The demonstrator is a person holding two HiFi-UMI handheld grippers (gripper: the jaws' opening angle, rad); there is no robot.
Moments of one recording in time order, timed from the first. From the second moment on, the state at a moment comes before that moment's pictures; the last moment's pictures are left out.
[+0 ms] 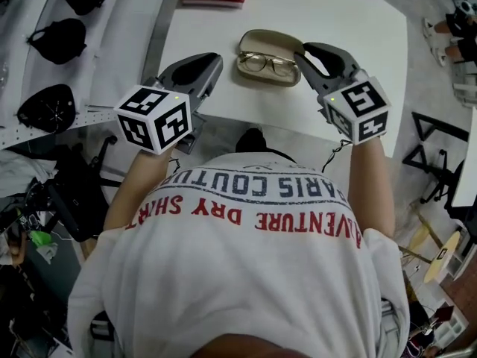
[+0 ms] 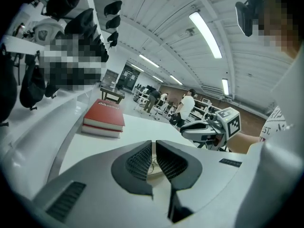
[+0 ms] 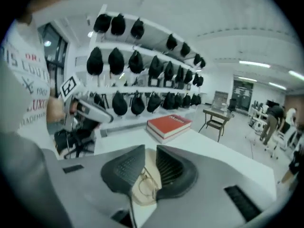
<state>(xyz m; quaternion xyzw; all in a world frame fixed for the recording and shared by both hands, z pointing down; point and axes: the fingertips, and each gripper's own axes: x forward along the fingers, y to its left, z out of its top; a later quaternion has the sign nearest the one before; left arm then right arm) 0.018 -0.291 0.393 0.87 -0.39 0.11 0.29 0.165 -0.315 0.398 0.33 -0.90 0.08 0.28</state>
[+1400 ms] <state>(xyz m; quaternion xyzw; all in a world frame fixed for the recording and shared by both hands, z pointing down) 0.058 -0.216 0.300 0.94 -0.26 0.05 0.20 0.133 -0.201 0.290 0.40 -0.91 0.08 0.07</state>
